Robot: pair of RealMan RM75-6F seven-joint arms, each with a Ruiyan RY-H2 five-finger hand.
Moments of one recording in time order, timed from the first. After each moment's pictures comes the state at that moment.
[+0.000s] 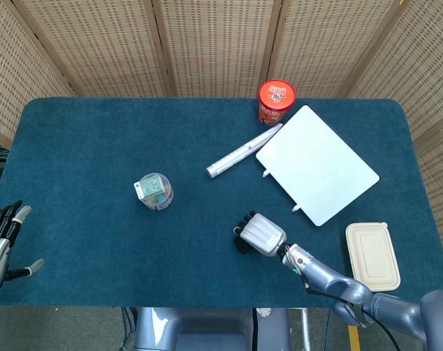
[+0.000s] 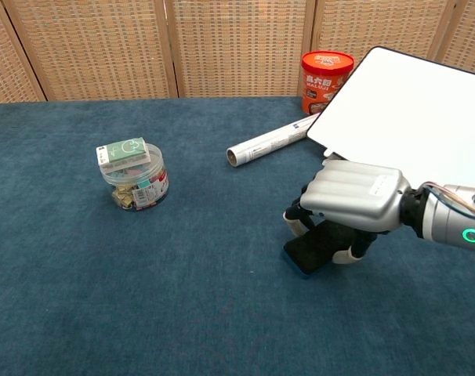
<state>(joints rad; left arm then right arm) -0.07 -1.08 -0.01 -1.66 1.53 1.48 0.01 0.73 -1.60 0.07 -1.26 -1.73 0.86 -0.30</state>
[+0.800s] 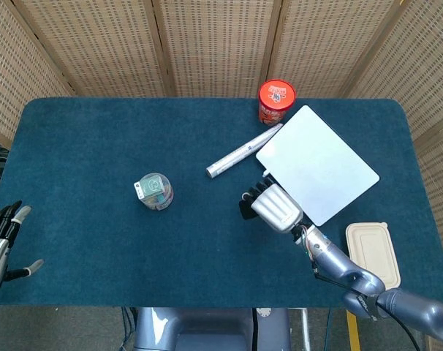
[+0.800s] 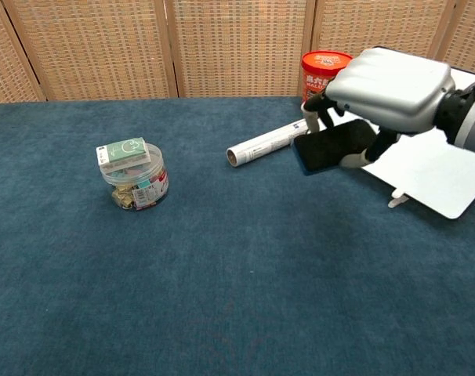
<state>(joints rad) -0.07 -1.07 -0.01 -1.65 1.54 1.48 -0.01 0.71 -1.47 0.18 -1.34 -1.68 1.07 -0.43</state>
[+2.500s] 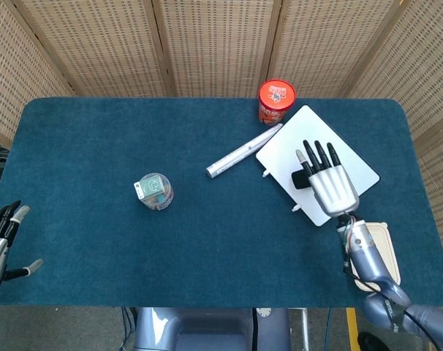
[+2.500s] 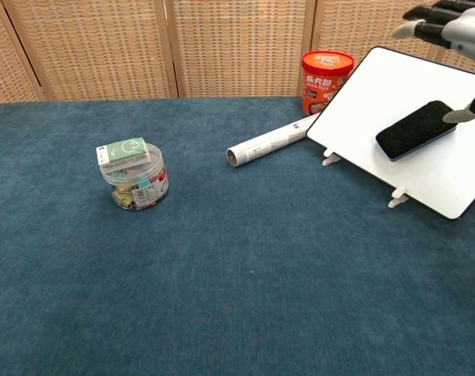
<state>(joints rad) -0.07 -1.07 -0.01 -1.65 1.53 1.48 -0.02 0.56 -1.31 0.23 -1.53 -1.37 1.22 -0.68</state>
